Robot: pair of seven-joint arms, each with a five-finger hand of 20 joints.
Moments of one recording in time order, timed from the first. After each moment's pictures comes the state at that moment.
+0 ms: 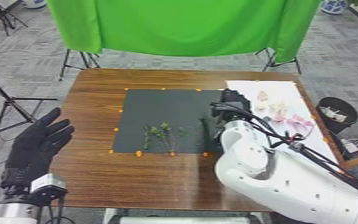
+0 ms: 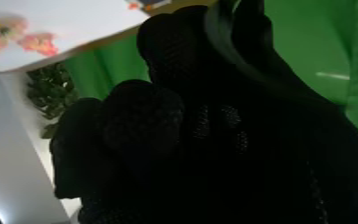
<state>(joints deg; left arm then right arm) 150.1 -30.3 -100.7 -132.9 15.4 28.3 42.6 -54.2 -50.5 21.2 -106.7 -122.7 17.3 67.6</state>
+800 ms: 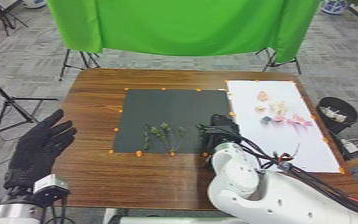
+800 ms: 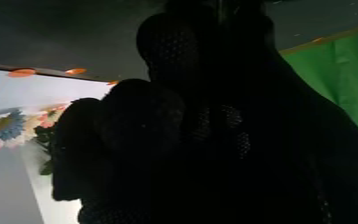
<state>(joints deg) 148.2 -32.6 -99.3 -132.8 17.8 28.2 39.8 -59.9 -52.4 19.9 -107.9 -120.5 15.0 68.5</state>
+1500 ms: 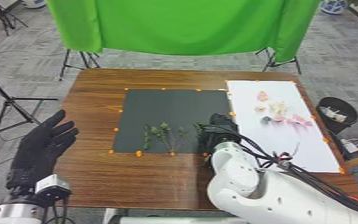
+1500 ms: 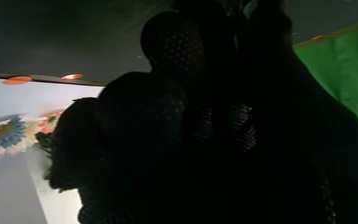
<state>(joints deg) 147.8 -32.3 -98.6 -132.7 17.7 28.2 39.9 -59.5 -52.5 19.8 -107.7 -119.1 16.3 68.2</state>
